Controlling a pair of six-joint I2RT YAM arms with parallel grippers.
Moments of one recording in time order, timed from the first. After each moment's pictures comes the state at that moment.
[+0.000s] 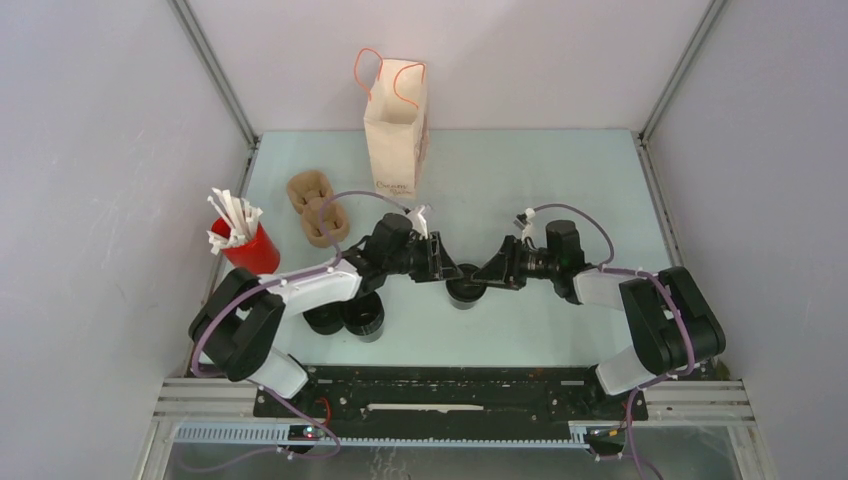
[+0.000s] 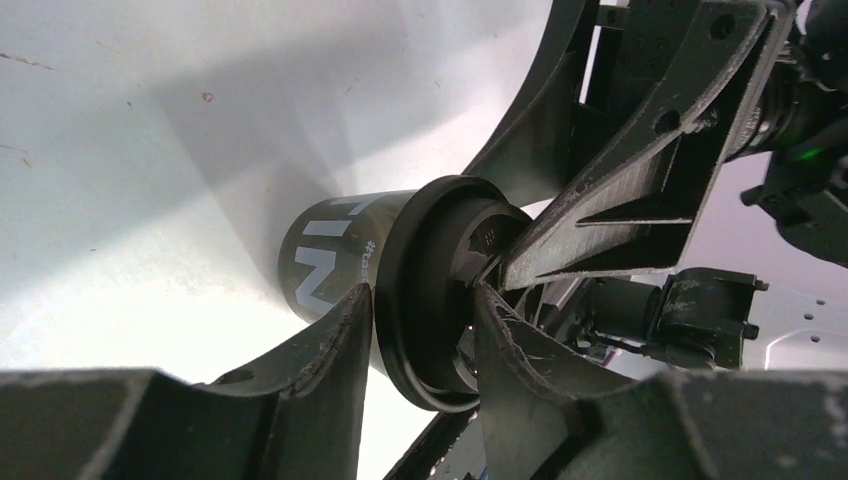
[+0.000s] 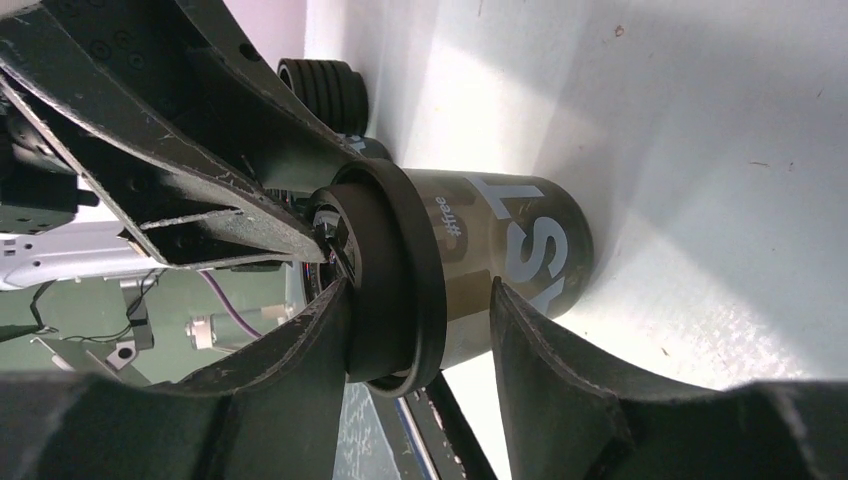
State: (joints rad) left arm -0.69 1.52 0.79 0.12 0.37 -0.75; right arm 0.29 1.53 0.54 0.38 -0.91 0.73
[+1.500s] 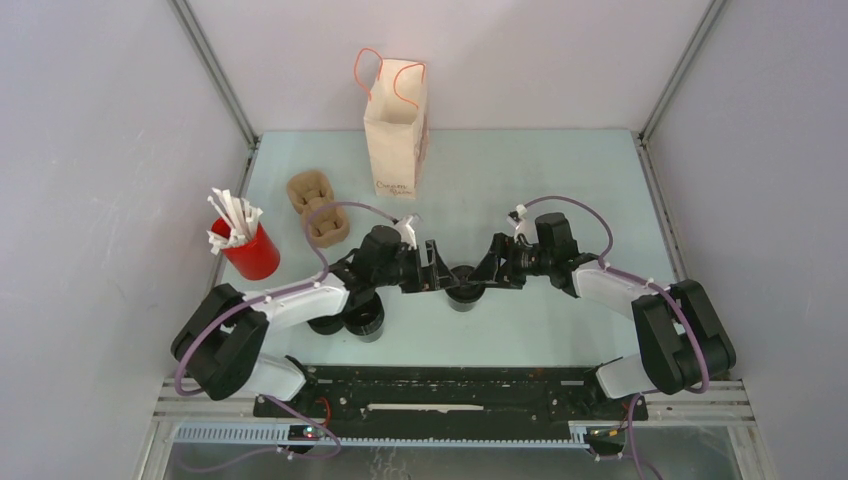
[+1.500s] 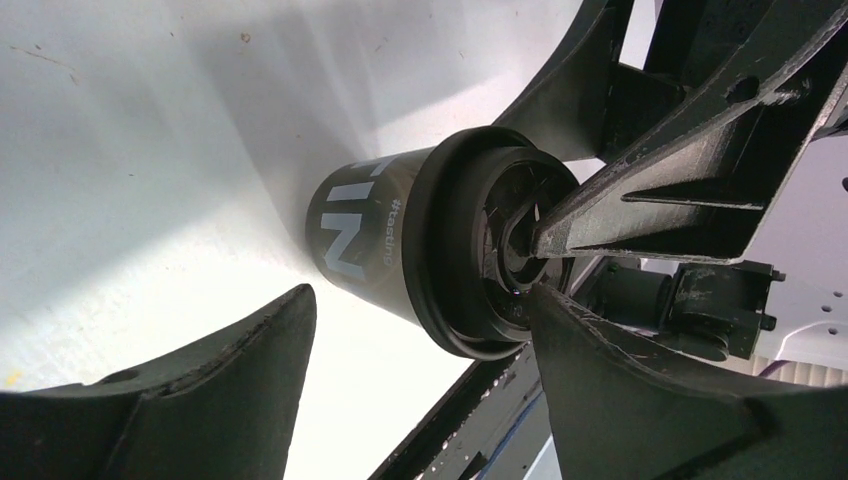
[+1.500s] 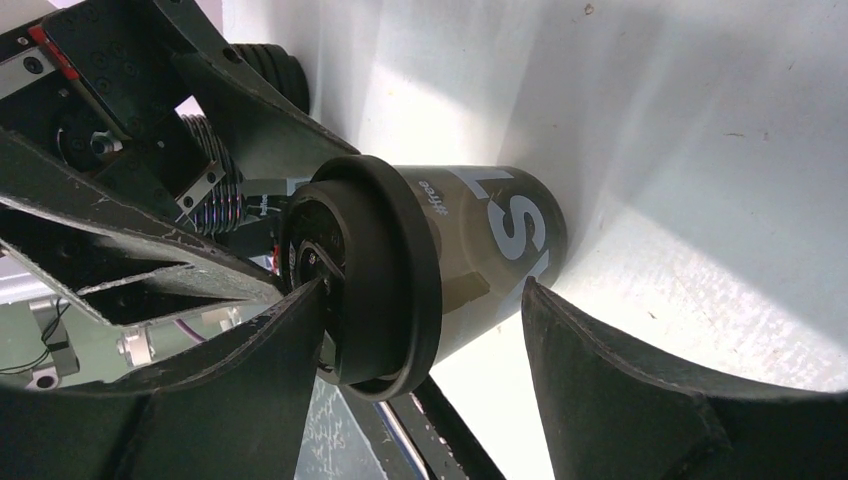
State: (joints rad) left arm -0.69 1.39 0.66 0.16 0.33 -0.78; right arm 0.35 1.43 0.63 0.09 -0.76 0.62
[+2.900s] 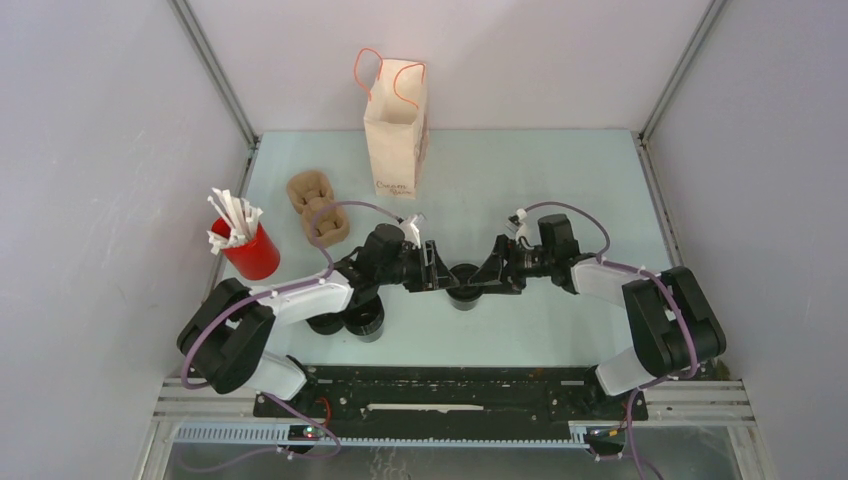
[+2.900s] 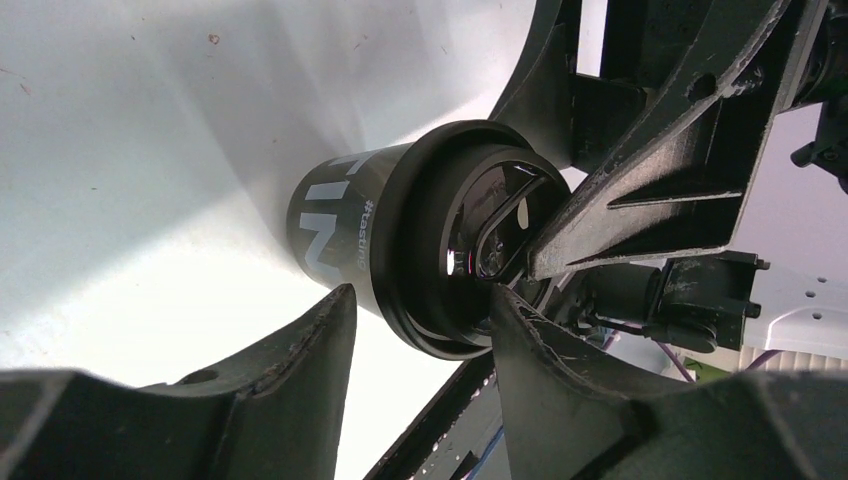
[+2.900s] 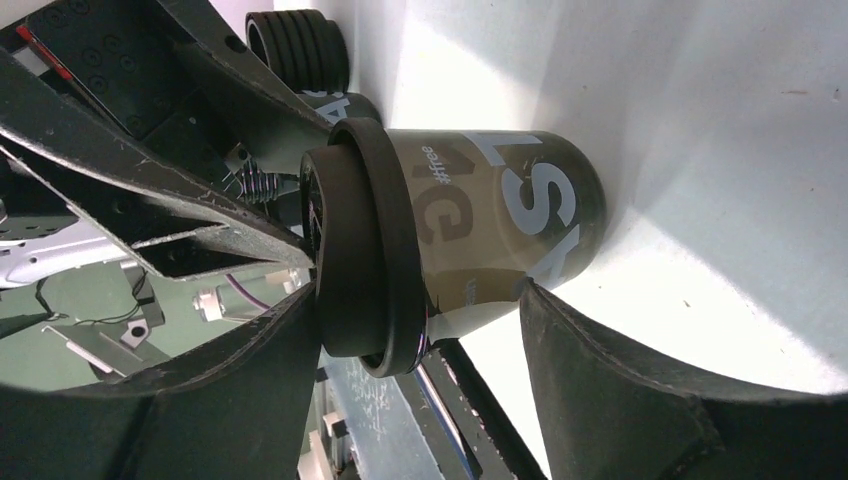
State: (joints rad) left arm -0.70 1.43 0.68 0.17 0.37 -0.78; right arm 0.31 1.51 0.63 0.11 -0.92 0.67
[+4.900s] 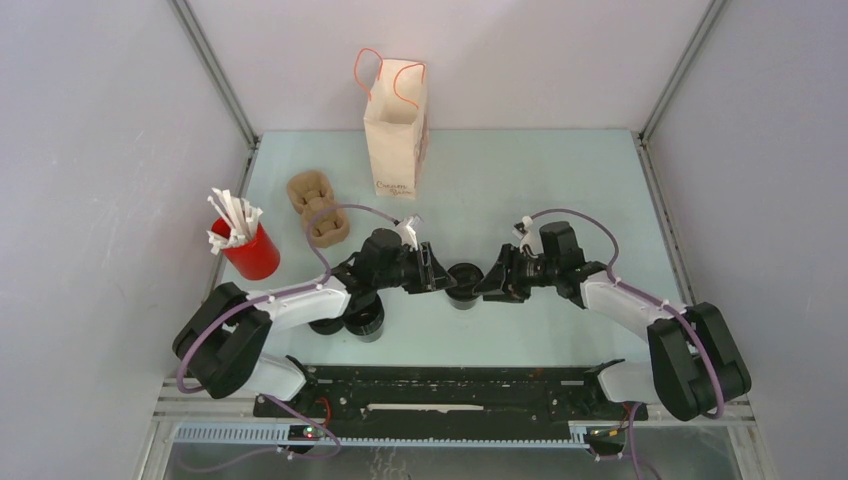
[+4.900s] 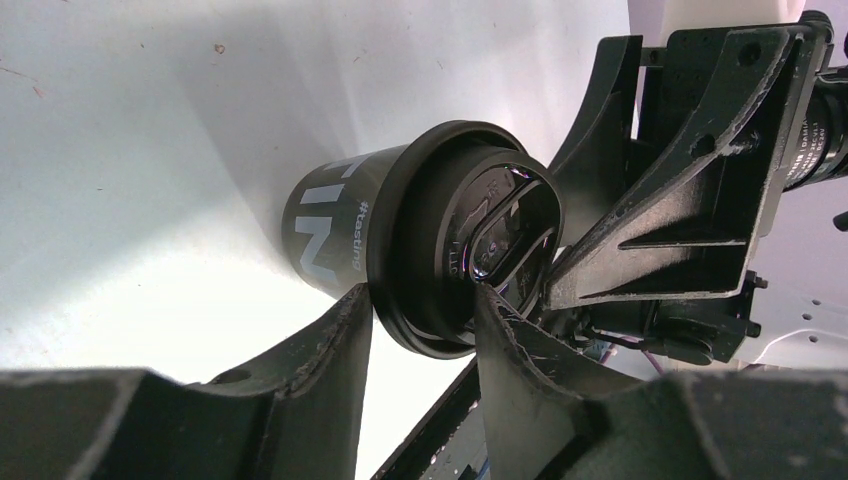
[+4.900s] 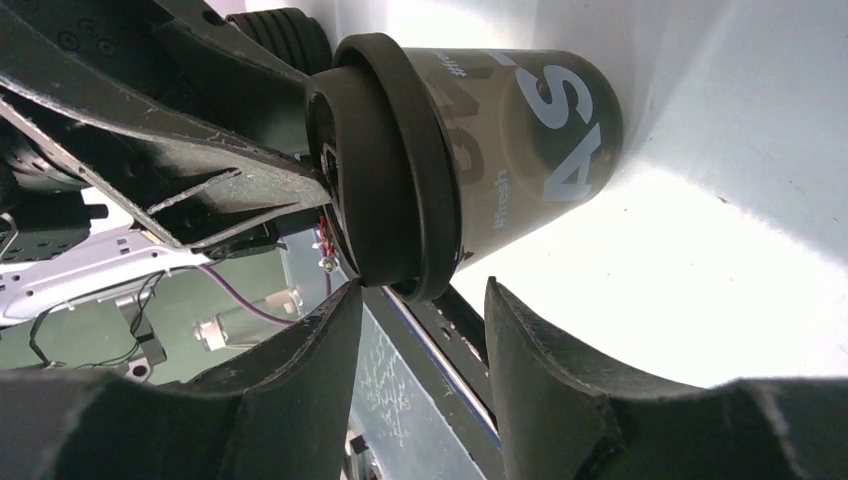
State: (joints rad) left arm -0.71 1.41 0.63 0.24 0.33 -0.81; right arm 0.37 1.31 0.57 -0.02 -0.79 0.76
